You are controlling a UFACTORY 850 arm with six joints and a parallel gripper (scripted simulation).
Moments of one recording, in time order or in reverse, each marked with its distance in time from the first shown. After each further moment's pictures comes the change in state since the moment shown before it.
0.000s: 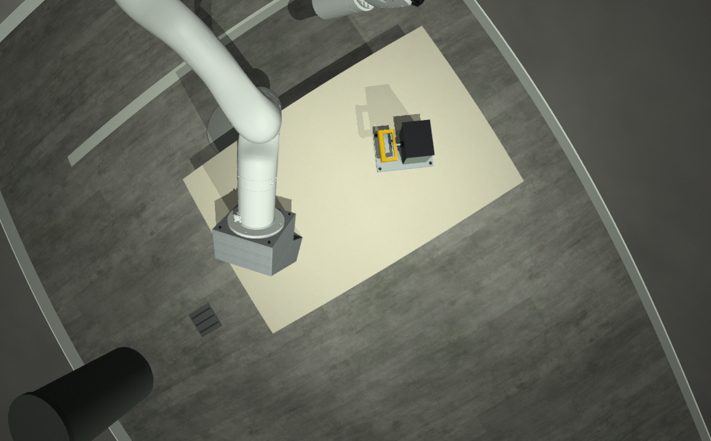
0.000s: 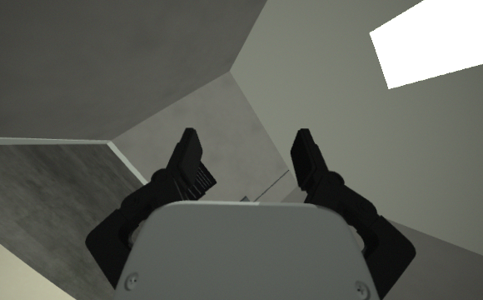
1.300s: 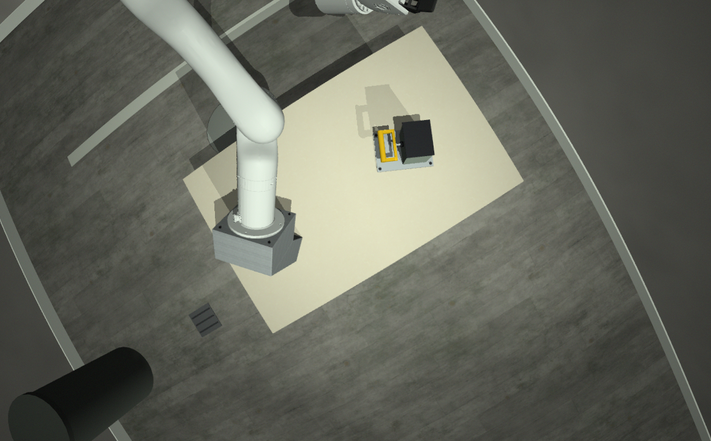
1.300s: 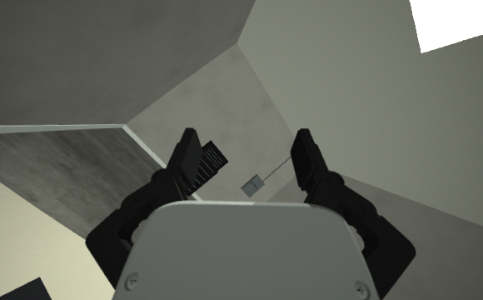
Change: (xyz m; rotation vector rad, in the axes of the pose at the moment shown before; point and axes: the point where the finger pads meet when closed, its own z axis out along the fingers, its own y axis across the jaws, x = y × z) arm -0.019 -0.024 -0.020 0.029 -0.147 0.065
